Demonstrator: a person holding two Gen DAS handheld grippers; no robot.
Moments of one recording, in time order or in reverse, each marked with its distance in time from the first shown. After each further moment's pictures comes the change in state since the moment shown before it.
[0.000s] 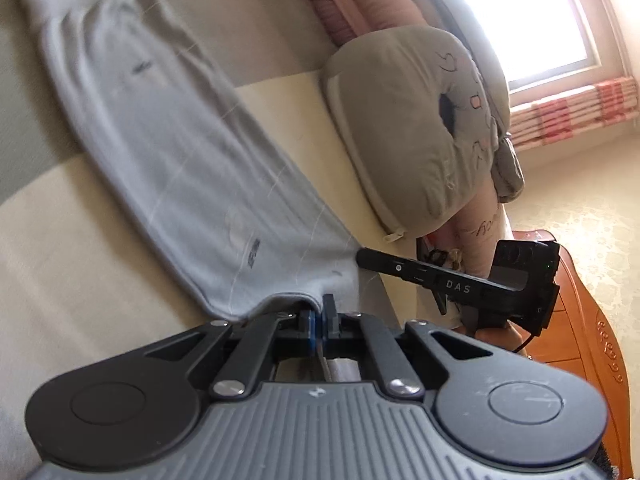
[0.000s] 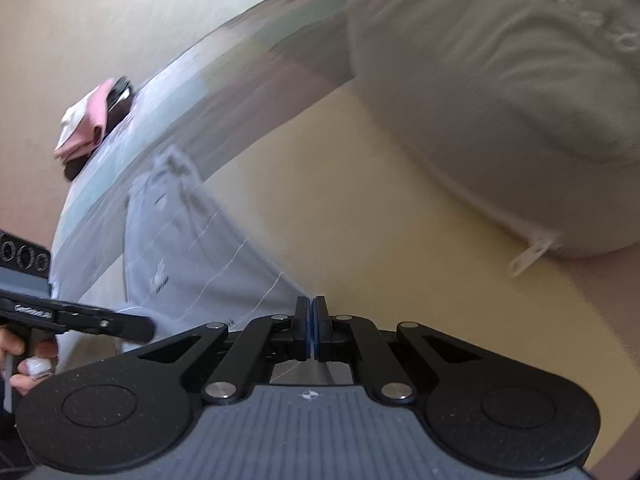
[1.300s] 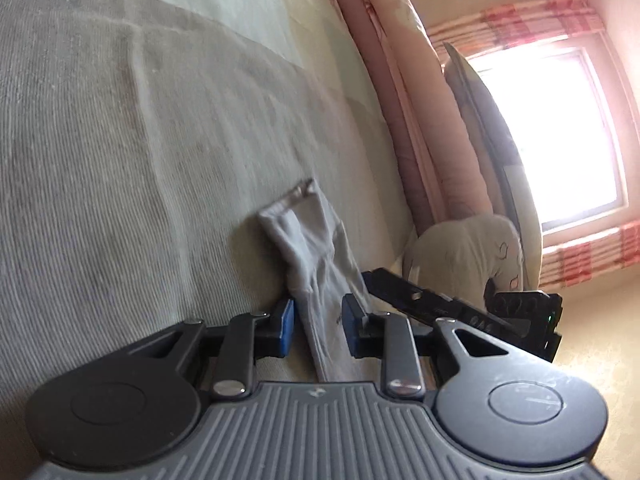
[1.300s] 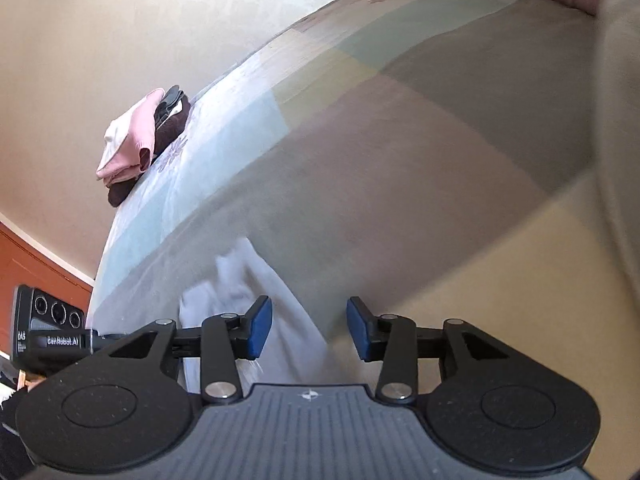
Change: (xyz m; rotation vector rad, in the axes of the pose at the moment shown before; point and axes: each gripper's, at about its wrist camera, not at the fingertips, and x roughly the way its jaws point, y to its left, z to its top) left arm -0.086 0.106 0.058 -0.261 -0.343 0.032; right arm 0.142 0.112 0.124 -0.102 0.028 0.205
